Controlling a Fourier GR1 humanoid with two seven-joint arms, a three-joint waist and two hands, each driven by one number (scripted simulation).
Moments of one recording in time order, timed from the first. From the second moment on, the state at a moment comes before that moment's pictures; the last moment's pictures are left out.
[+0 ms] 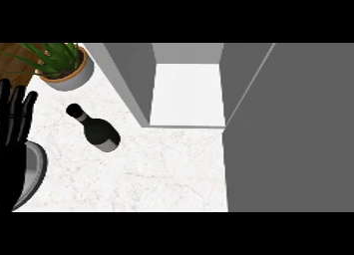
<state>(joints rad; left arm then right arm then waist) 0.01 0.11 0.03 -2.10 0.01 0.01 -0.01 0.00 -0.13 0.05 -2.10 -0.01 -0.02 -0.03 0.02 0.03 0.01</state>
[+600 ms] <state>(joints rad) -0.11 0.10 0.13 -1.95 0.37 -0.05 0.18 0.17 -0.19 0.11 -2.23 -0.25 0.17 0.08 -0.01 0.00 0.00</state>
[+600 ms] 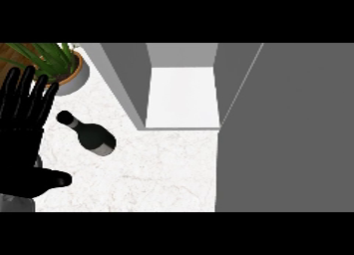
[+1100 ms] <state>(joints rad) -0.17 0.17 0.21 -2.15 0.53 0.10 0.52 0.26 -0.23 0.11 -2.39 -0.34 0.19 0.25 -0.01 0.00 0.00</state>
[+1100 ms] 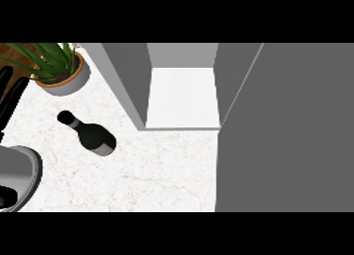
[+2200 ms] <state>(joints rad) -0.20 0.27 0.35 -2.31 0.60 0.25 0.72 0.24 -0.23 0.20 -2.43 -0.32 0.11 0.34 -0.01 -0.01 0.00</state>
